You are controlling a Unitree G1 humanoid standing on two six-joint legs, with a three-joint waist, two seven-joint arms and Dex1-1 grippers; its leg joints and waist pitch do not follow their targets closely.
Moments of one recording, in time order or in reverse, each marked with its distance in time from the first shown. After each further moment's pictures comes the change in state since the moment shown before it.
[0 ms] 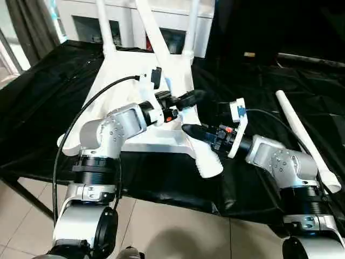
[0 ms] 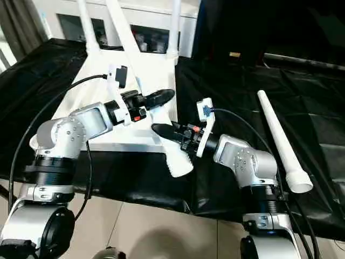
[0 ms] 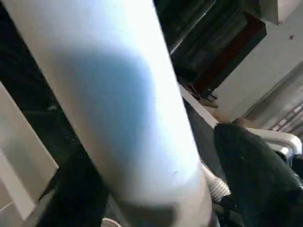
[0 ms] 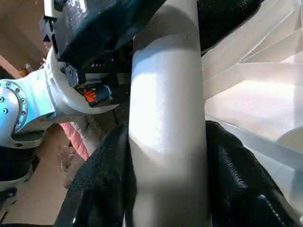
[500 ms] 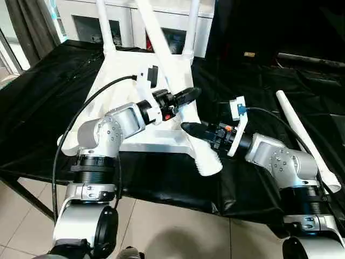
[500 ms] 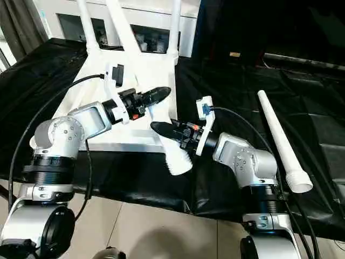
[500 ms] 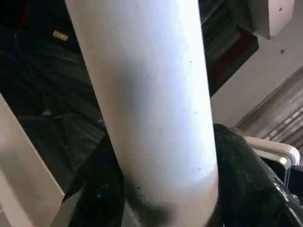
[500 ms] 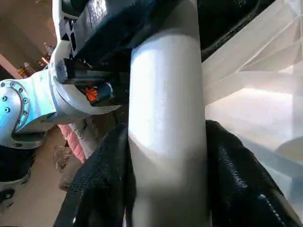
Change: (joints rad) left arm -0.008 -0.006 0.038 0.005 -0.032 0.001 0.013; right arm 0.000 -0.004 0.009 -0.016 0.000 -0.041 -0.007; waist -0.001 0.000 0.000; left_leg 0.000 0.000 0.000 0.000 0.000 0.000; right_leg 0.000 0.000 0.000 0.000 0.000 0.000
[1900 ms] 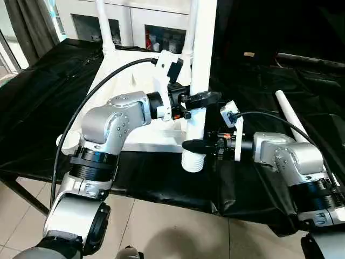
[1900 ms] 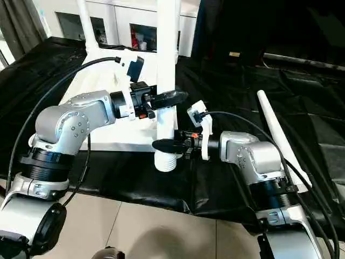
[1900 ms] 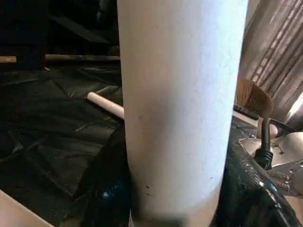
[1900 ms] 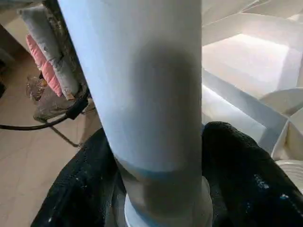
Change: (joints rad) left arm -0.041 0.098 -0.236 -0.108 0.091 -0.081 -0.192; right arm -0.035 -0.153 0.200 -0.005 -0.112 -0.003 0.090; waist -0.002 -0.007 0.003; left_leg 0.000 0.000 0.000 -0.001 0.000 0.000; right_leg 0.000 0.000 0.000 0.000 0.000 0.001
